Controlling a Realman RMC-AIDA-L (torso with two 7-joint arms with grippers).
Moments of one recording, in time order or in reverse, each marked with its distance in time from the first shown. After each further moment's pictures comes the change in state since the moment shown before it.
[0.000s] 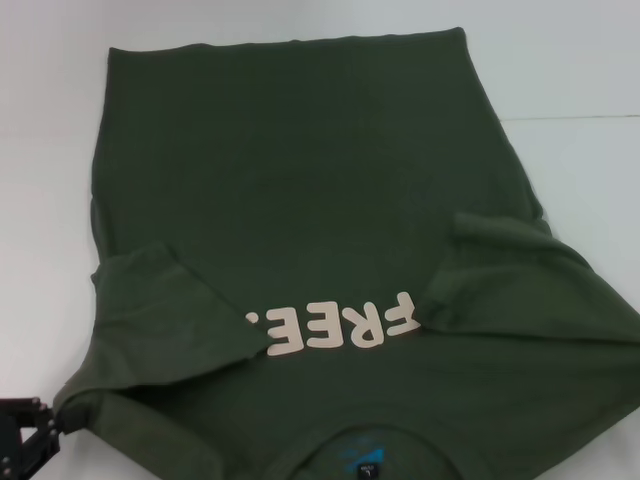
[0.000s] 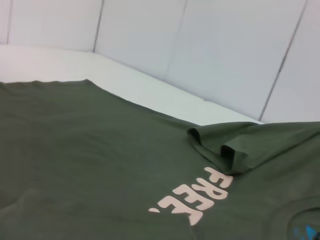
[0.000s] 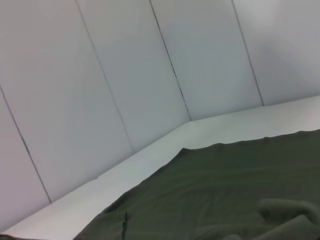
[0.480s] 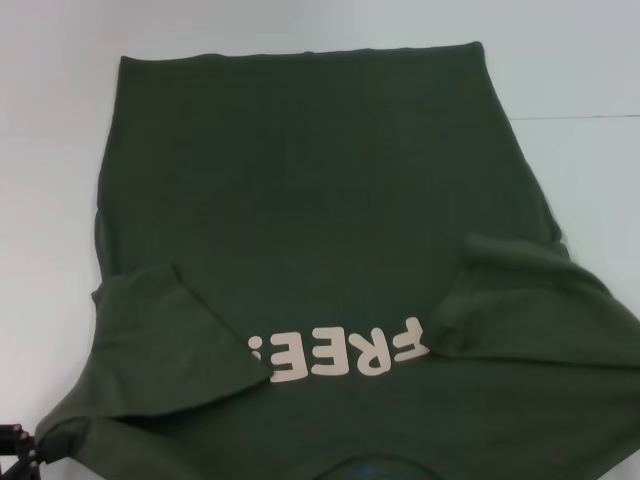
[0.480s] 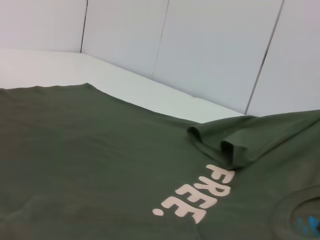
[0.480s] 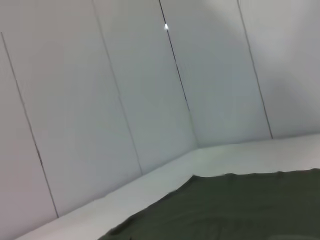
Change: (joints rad) left arm 0.045 0.000 0.001 0.047 0.006 0.075 0.046; right arm -0.065 0.002 0.048 0.056 0.003 -0.101 -0.159
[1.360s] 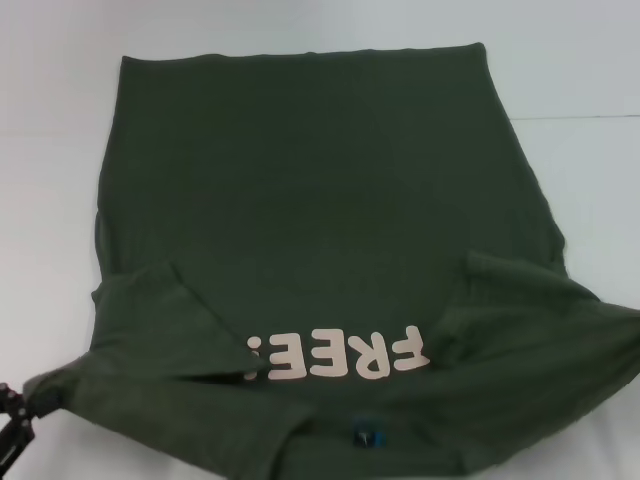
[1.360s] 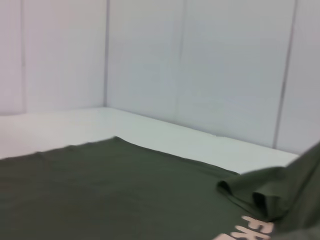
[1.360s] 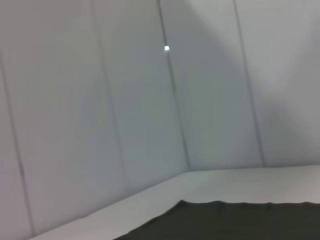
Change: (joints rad) left arm 0.007 -0.003 -0.074 -0.073 -0.089 -0.013 0.143; right arm 0.087 0.001 0.055 0.080 0.003 0.068 -0.087
